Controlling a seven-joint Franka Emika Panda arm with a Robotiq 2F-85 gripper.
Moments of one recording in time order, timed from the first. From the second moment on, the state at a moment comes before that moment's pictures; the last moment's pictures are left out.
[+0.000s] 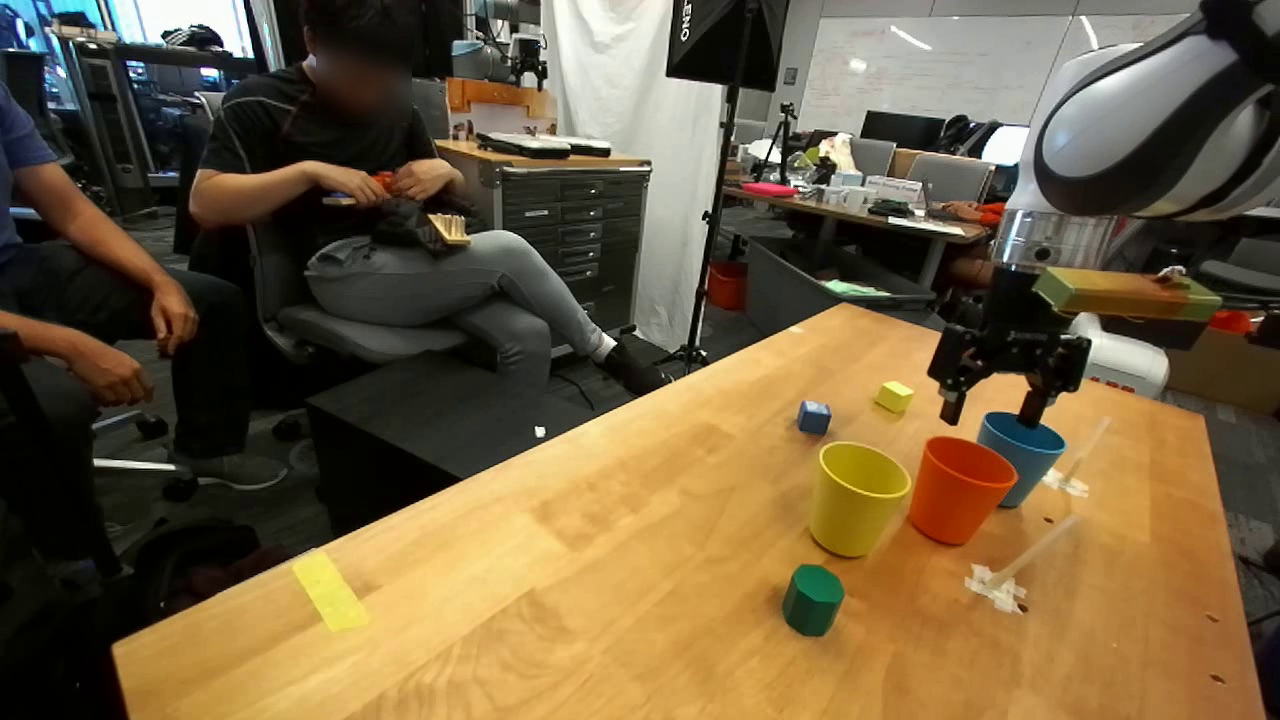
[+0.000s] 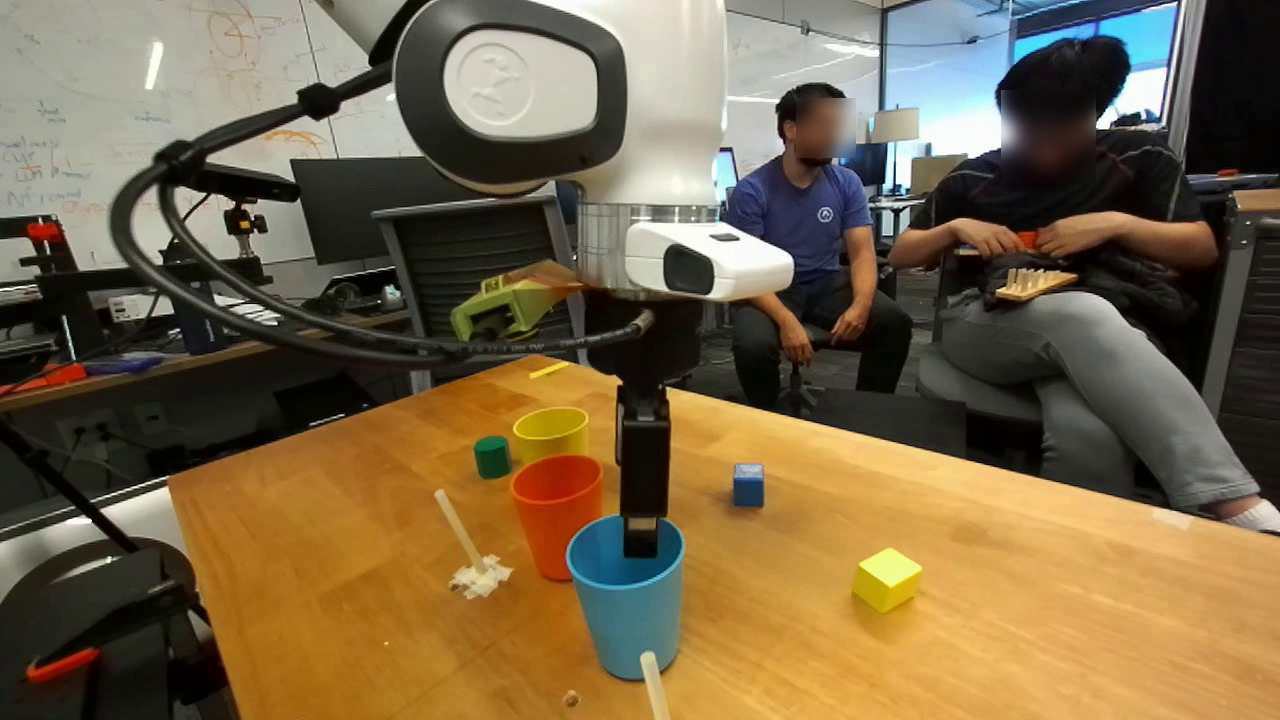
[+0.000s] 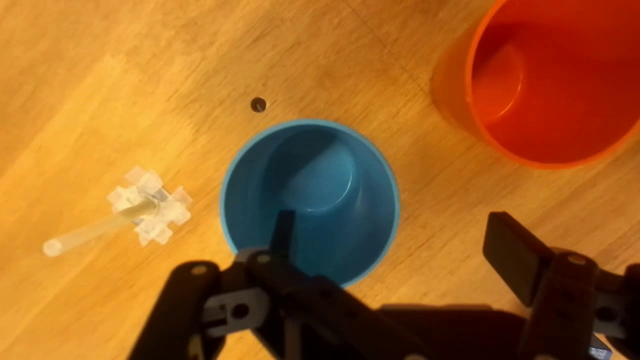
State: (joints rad) arm -0.13 0.32 -0.24 -2.16 0.12 2.36 0.22
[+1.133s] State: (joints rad) arm -0.13 0.34 -0.24 -2.16 0.08 2.36 0.24
